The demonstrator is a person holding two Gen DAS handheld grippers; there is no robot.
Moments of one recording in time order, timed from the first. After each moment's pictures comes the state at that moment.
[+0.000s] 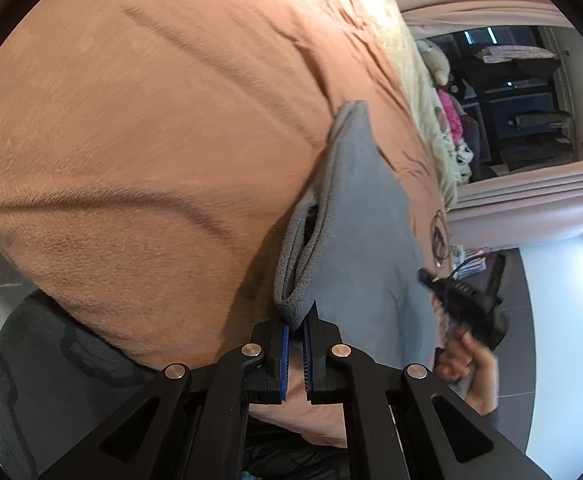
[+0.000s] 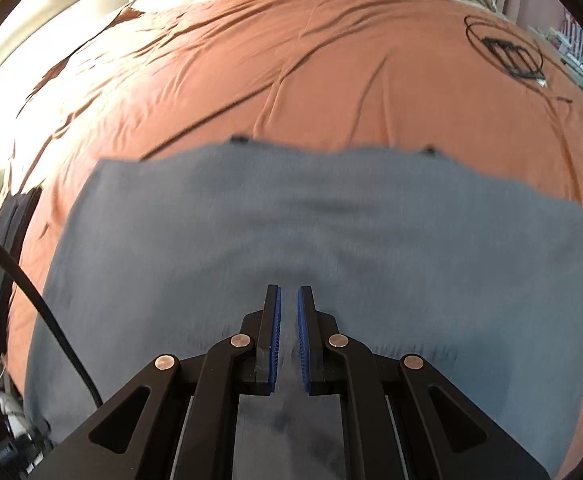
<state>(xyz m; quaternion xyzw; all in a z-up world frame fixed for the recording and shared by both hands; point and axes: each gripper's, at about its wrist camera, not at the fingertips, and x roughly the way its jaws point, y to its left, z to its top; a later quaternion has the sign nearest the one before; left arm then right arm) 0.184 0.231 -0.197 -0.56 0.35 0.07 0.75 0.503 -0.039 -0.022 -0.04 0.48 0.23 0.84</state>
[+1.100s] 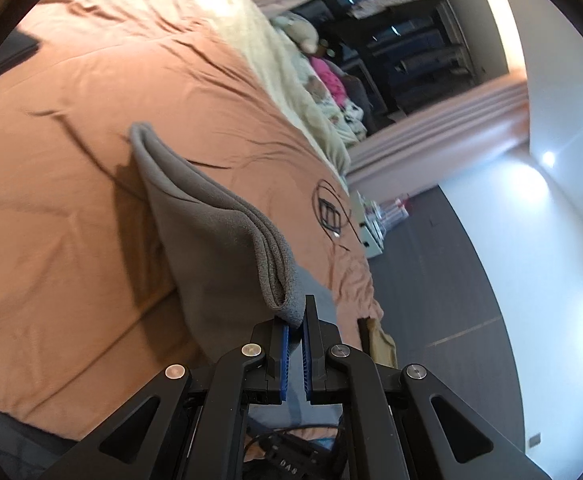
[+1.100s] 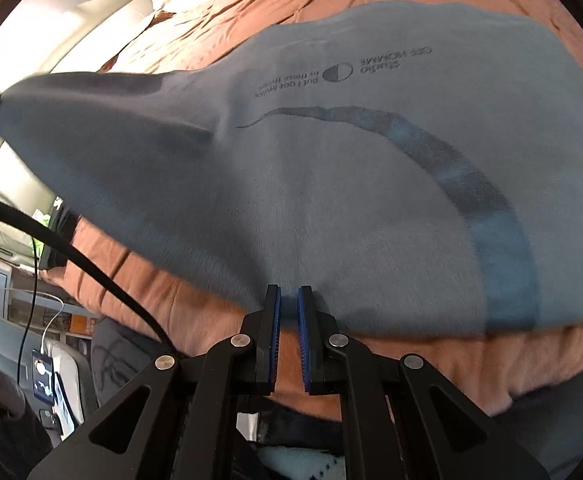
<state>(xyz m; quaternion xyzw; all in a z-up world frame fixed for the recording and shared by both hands) 0.288 0.166 -0.055 -0.46 0.30 -0.10 0.83 0.339 -0.136 -0.074 0.06 0.50 0.30 0.81</state>
